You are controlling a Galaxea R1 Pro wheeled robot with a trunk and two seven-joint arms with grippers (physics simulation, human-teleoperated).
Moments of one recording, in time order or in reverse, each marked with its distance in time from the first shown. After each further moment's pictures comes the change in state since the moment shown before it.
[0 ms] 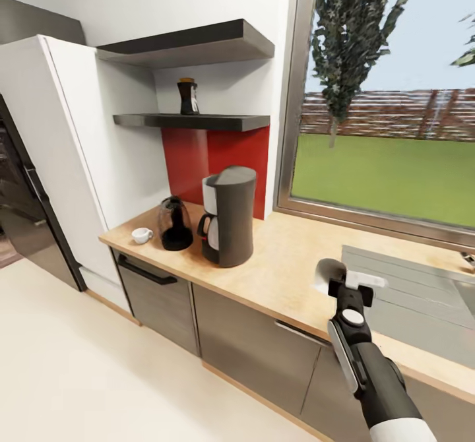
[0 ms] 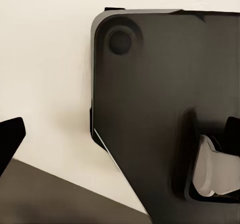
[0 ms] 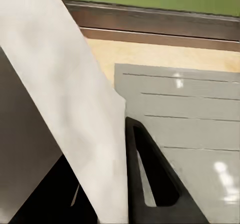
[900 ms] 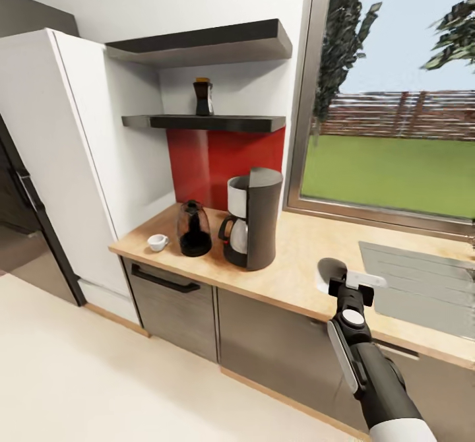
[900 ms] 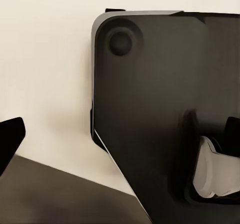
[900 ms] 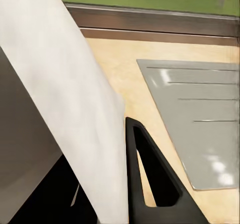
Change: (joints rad) left arm 0.000 0.001 0.001 -0.001 0.000 0.000 0.000; right arm 0.001 0.000 0.000 0.002 0.006 -0.017 -0.004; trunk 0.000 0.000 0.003
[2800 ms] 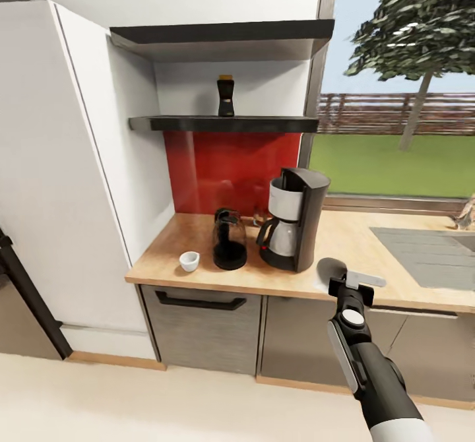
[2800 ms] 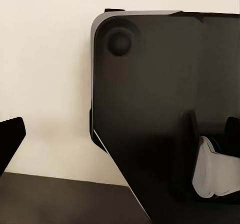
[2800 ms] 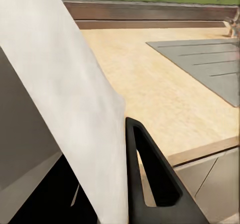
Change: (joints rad) left arm 0.000 -0.002 0.000 0.000 0.000 0.000 0.000; right arm 0.000 0.000 0.000 0.000 0.001 0.000 0.000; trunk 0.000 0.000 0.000
